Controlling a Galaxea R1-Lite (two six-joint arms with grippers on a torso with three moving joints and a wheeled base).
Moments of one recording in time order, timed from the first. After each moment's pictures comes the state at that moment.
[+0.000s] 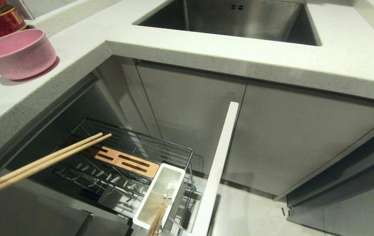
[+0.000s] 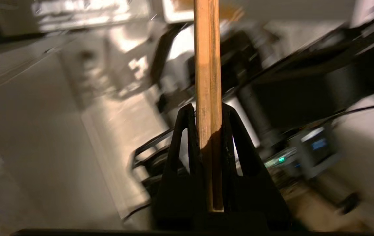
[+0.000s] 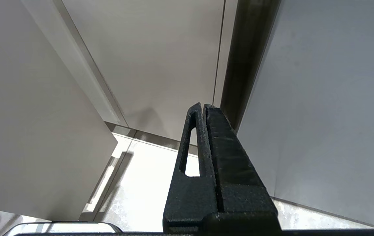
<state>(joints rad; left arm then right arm) -0.24 1.20 -1.68 1.50 -0.25 0.23 0.00 0.00 0.00 -0.08 0.00 0.02</state>
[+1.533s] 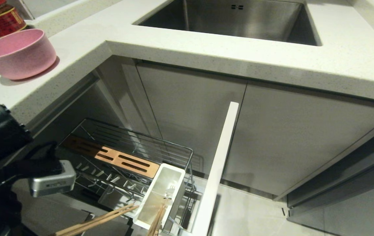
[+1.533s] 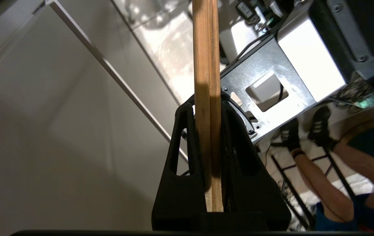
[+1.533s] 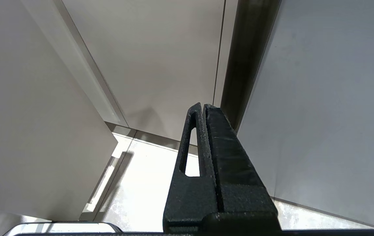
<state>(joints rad) -0.61 1.31 -1.26 1.32 0.07 0.17 0.00 0.00 0.00 -0.08 0.00 0.02</state>
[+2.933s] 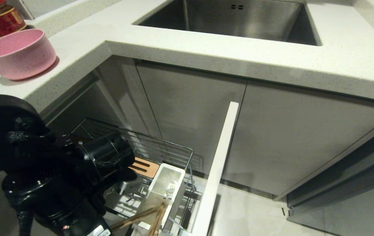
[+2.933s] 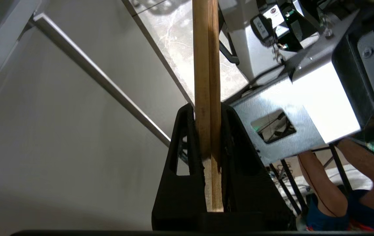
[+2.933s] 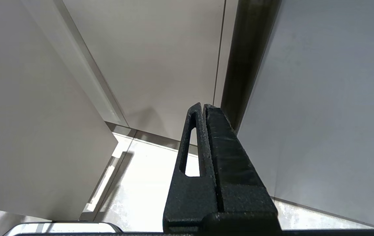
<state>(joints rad) -0.70 1.60 -1.18 1.10 0.14 0.04 0.00 0.00 0.00 -0.08 0.00 0.02</state>
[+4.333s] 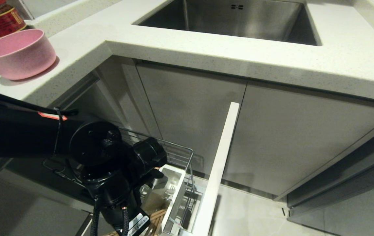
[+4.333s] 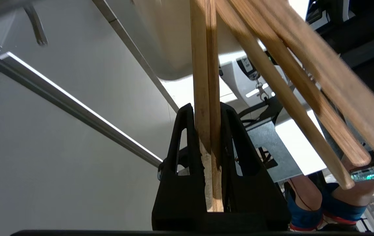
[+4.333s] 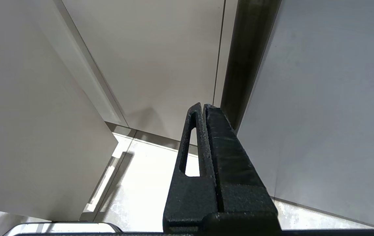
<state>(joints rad) -0.68 1.83 -1.22 0.97 0.07 0.02 0.00 0.00 0.00 -0.08 0.00 0.02</state>
